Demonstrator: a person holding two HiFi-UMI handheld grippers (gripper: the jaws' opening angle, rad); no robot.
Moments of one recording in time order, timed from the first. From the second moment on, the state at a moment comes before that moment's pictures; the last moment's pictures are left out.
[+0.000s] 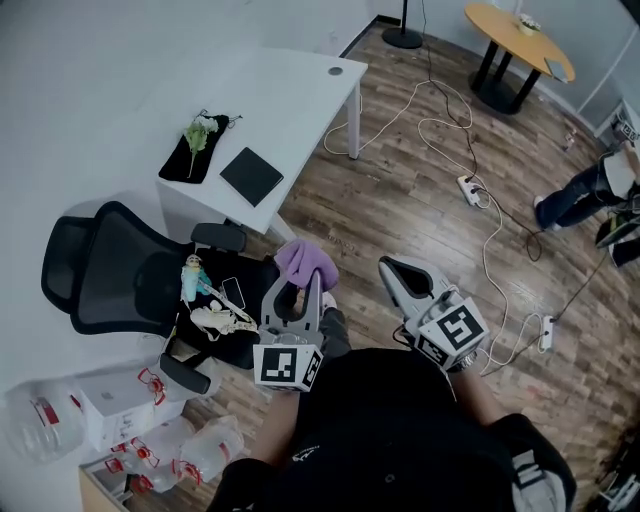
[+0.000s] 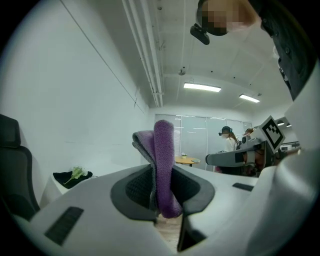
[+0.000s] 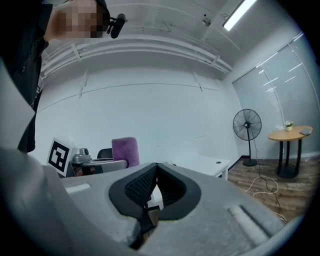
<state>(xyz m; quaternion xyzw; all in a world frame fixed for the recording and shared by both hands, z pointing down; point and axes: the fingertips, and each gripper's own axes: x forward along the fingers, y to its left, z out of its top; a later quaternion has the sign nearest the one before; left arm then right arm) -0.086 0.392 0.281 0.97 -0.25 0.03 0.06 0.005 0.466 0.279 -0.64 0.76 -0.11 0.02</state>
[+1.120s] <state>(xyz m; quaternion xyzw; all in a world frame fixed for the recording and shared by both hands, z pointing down) -0.077 0.143 0.288 0.97 -0.22 0.02 0.08 0.011 0.217 0.282 -0.66 0.74 -0.12 0.00</state>
